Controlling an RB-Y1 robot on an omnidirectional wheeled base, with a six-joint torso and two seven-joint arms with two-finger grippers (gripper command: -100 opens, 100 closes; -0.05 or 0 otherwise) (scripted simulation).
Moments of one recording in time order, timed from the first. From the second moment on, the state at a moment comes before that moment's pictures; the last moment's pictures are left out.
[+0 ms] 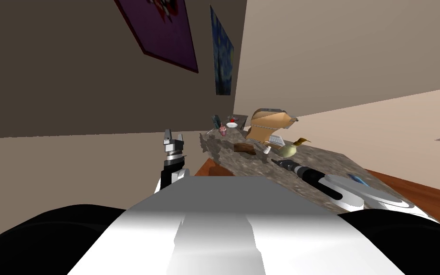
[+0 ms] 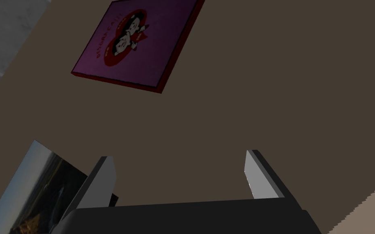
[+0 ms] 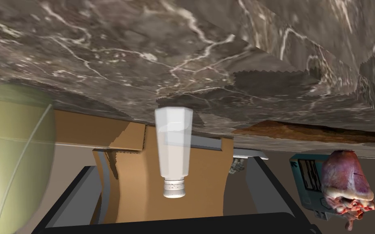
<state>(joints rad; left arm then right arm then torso) 0.53 0.00 0.06 -2.35 0.06 -0.40 -0.04 0.74 -1.22 -0.06 -1.66 0.53 -0.10 0.01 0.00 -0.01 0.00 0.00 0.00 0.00</state>
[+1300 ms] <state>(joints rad) 0.53 0.00 0.06 -2.35 0.06 -0.40 -0.04 0.69 -1.27 -0.03 -1.54 0.32 -0.04 0.08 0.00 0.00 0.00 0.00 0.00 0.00</state>
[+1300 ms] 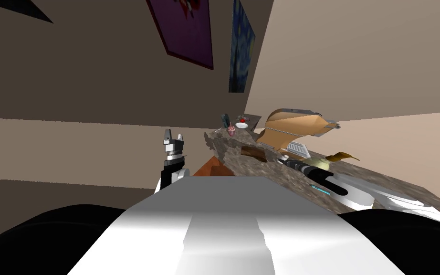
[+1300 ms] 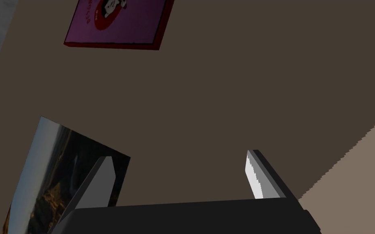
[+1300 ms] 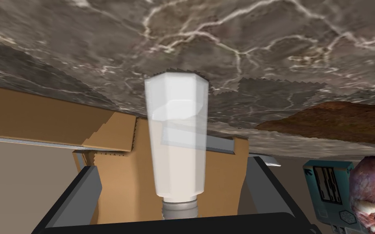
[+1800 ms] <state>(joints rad) 0.53 0.00 0.06 -2.35 0.06 -0.40 -0.04 0.66 -1.25 -0.02 -1.43 0.19 -0.06 0.18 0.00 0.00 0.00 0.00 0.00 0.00</state>
